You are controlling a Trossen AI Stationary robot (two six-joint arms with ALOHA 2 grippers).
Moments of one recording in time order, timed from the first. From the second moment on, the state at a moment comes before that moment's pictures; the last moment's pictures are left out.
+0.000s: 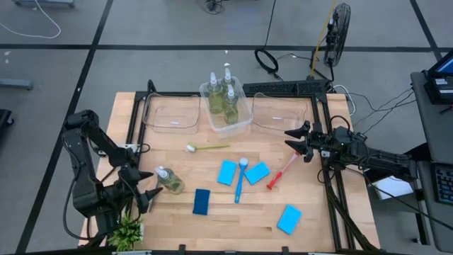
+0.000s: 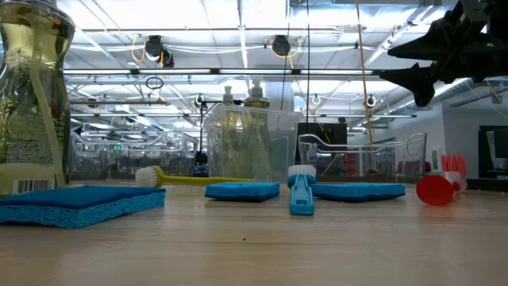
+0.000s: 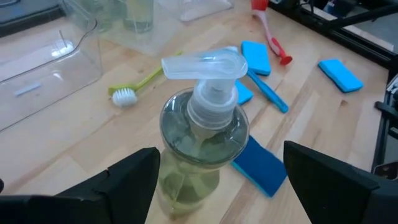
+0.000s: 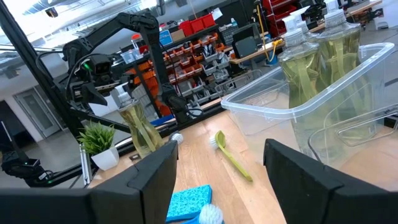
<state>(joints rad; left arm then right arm) -1.21 1.37 1.16 -1.57 -0.91 -2.07 -0.26 0.12 0.11 0.06 -0.11 0.41</state>
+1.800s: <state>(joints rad) -1.06 1.37 1.09 -1.55 -1.01 -1.96 -0.26 0.12 0.11 0.06 -0.11 0.41</state>
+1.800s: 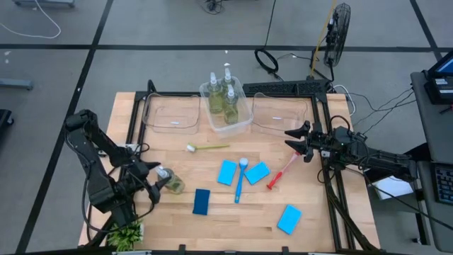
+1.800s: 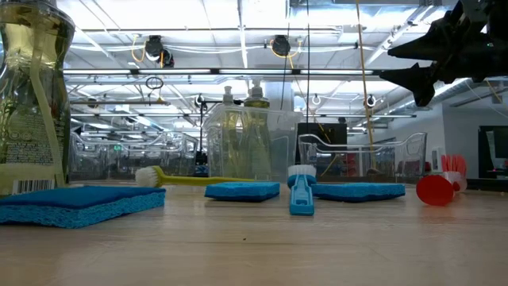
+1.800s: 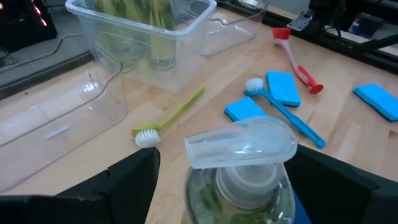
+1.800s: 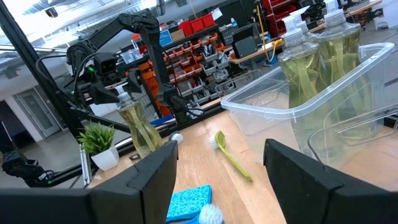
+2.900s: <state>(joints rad) -0.99 1.37 1.09 -1.51 -0.92 -1.92 -0.26 0.12 0.11 0.06 -0.10 0.43</state>
